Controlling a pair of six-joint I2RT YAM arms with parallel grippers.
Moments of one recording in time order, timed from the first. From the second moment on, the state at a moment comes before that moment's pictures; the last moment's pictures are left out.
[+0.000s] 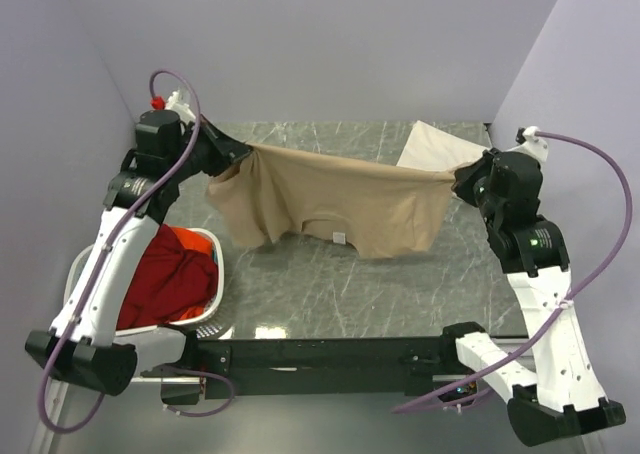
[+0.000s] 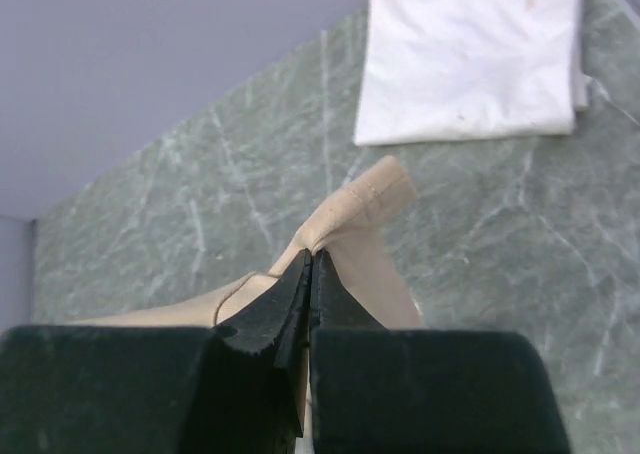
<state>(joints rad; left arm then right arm) -0.24 1.17 1.42 -0.60 0.23 -0.84 0.16 0.95 1.30 -0.72 0.23 0.60</state>
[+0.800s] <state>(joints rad) -0.44 1.63 1.27 -0.50 0.31 -0.77 -0.02 1.07 0.85 -0.70 0.04 0.62</state>
